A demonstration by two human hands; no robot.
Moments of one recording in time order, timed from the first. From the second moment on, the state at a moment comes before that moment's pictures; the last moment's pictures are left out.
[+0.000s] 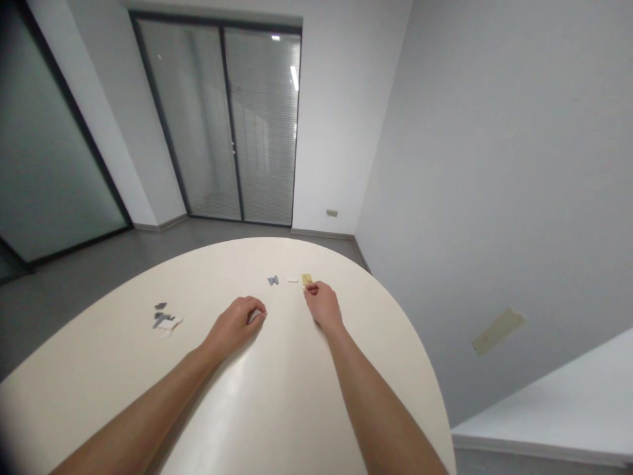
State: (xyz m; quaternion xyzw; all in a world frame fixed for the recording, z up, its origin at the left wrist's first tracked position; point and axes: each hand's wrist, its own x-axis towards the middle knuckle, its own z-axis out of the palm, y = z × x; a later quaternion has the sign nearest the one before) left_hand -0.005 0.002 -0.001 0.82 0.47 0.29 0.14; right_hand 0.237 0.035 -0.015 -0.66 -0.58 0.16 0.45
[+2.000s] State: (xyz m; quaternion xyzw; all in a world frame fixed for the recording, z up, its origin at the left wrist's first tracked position) left_hand -0.004 0.002 -0.002 0.82 0.48 0.28 0.14; right_hand 0.250 0.074 -0.029 -0.62 -0.68 0.06 0.39
